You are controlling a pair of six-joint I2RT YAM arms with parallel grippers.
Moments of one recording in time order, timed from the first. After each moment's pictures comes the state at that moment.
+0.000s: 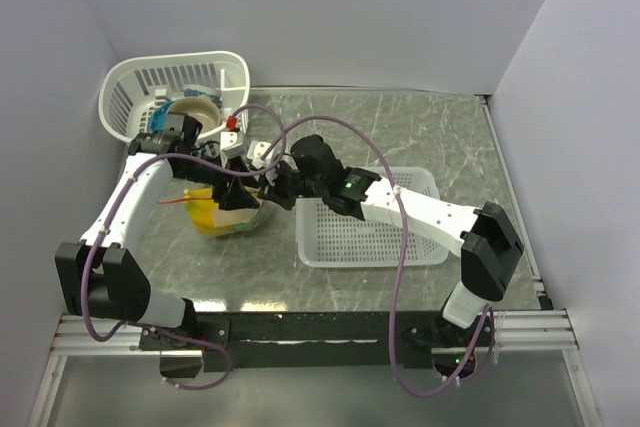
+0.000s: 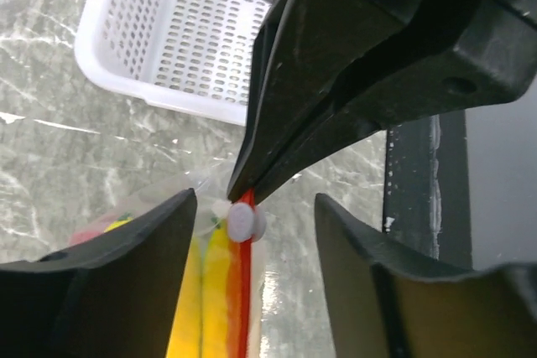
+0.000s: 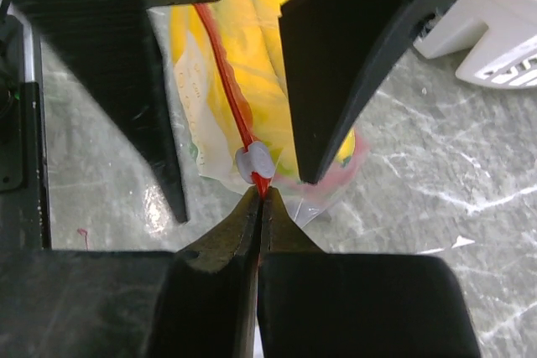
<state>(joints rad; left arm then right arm) -0.11 1.41 1.28 -1.11 1.13 0.97 0.94 1.65 1.34 -0.12 -0.34 -0.26</state>
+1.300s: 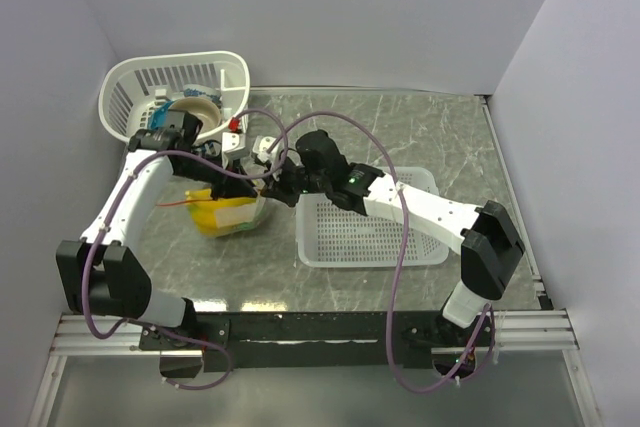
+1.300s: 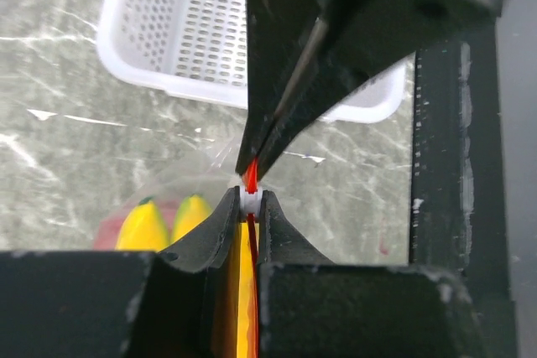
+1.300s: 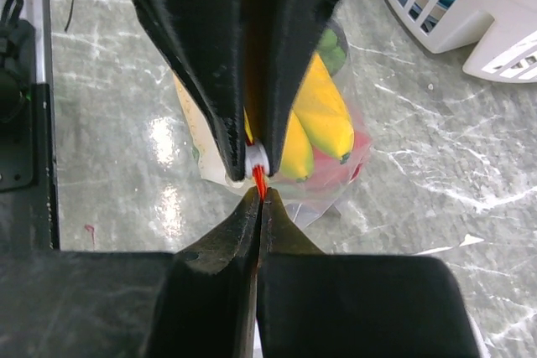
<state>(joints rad) -0.10 1.43 1.32 -1.14 1.08 1.06 0.90 1.65 1.34 -0.13 -0.39 -0.24</state>
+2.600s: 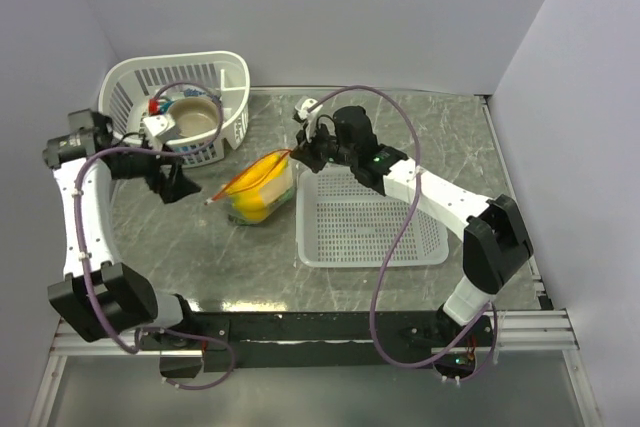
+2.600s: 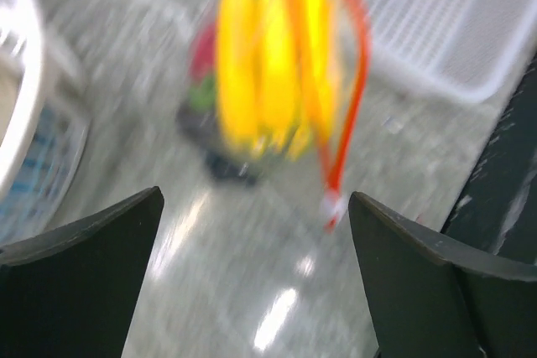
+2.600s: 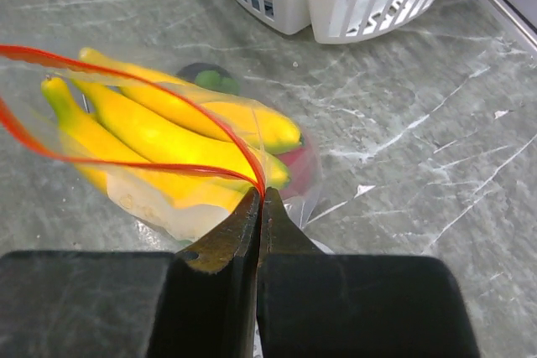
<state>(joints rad) 0.35 1.34 1.45 -1.34 1.00 1.09 0.68 1.64 1.30 0.00 -0.36 -0.13</state>
